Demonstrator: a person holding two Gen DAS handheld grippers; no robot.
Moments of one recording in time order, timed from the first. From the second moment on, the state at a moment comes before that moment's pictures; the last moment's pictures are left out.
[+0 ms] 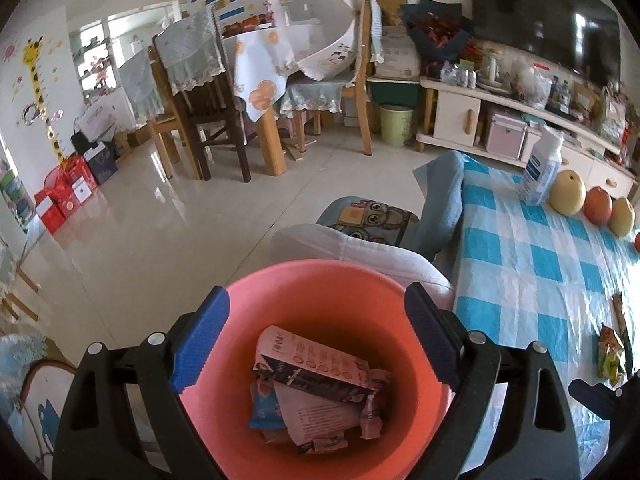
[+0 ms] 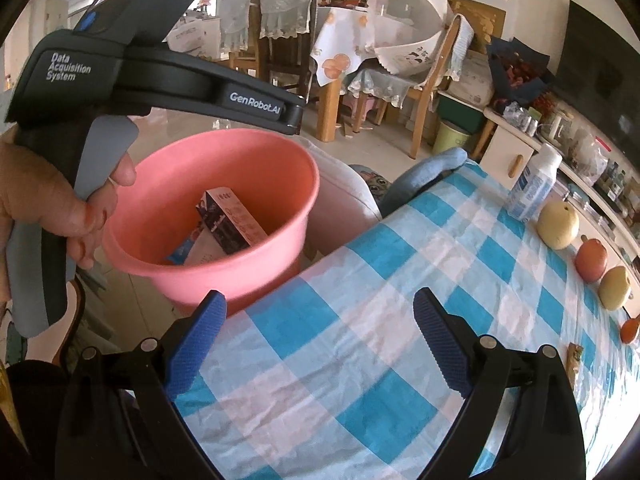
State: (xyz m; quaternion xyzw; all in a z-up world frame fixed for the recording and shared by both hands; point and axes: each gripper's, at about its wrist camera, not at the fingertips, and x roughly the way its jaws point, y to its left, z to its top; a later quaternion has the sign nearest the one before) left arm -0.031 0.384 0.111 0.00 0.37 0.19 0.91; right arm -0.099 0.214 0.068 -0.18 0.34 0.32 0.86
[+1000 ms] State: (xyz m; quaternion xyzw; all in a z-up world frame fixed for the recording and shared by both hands) left arm 0.003 0.290 0.101 0.08 0.38 0.14 0.91; right arm -0.098 0.127 0.062 -0.15 0.36 0.28 0.88
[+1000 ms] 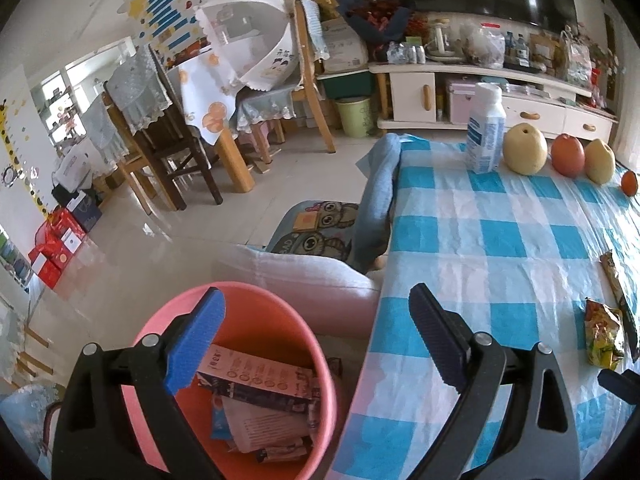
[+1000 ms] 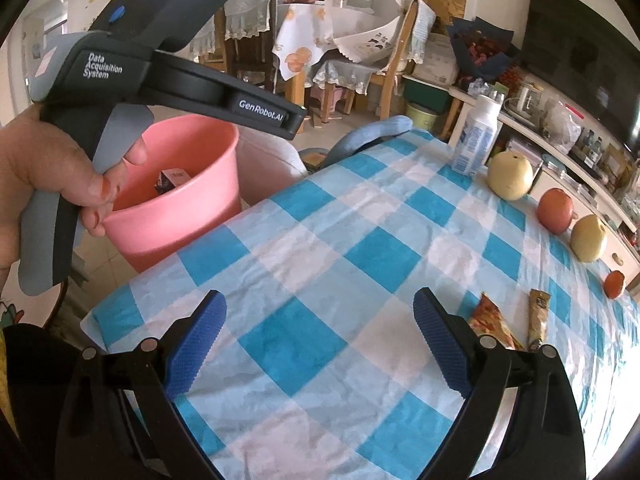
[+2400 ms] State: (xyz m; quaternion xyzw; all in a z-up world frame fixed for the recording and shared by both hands) left arm 0.021 0.156 0.069 0.08 0.42 -0.08 0.90; right arm -0.027 -0.095 0.070 0.03 0.38 0.12 0.91
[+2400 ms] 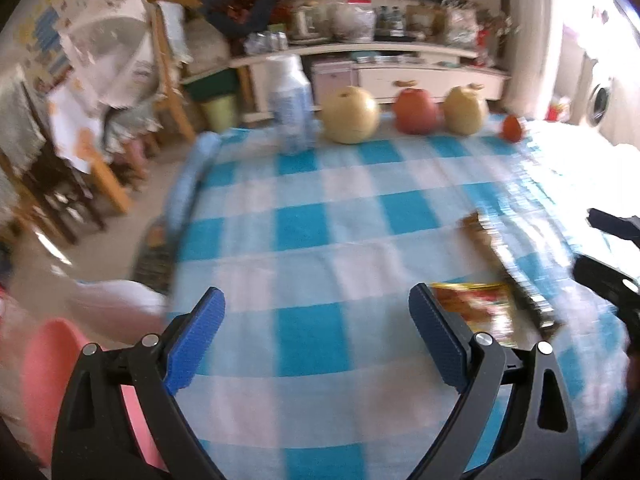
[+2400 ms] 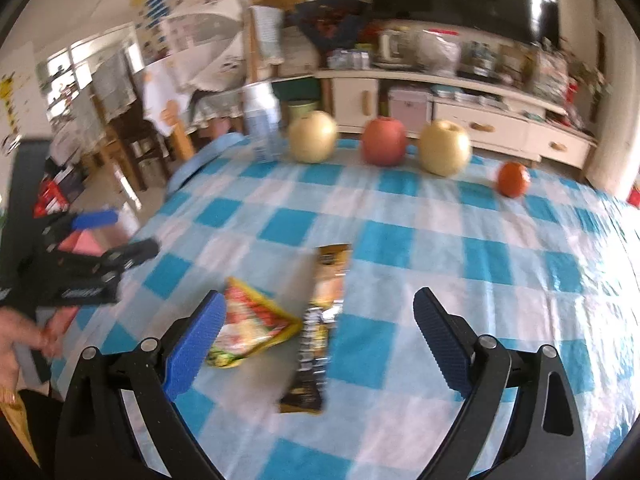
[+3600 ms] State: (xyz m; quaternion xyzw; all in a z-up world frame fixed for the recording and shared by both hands) left arm 0.019 0.074 0.009 0.08 0.49 -0.21 0.84; right arm 0.017 -0.076 0.015 0.03 0.46 0.17 0.87
